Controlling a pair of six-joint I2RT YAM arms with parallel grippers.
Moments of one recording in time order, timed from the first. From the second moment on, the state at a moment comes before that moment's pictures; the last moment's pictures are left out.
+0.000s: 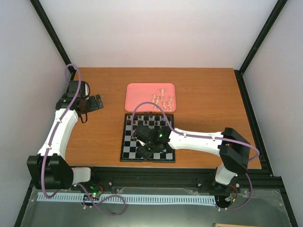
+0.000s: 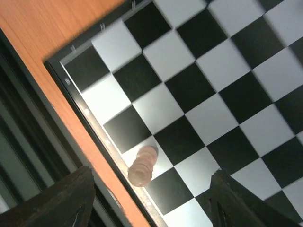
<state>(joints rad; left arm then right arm) 0.01 1.27 1.14 -0.81 -0.06 -0.31 1.19 1.68 1.15 -0.63 0.01 0.25</state>
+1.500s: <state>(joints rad) 0.01 1.34 1.12 -0.84 -0.05 -0.31 0.55 2.40 2.24 -0.95 -0.12 0.13</state>
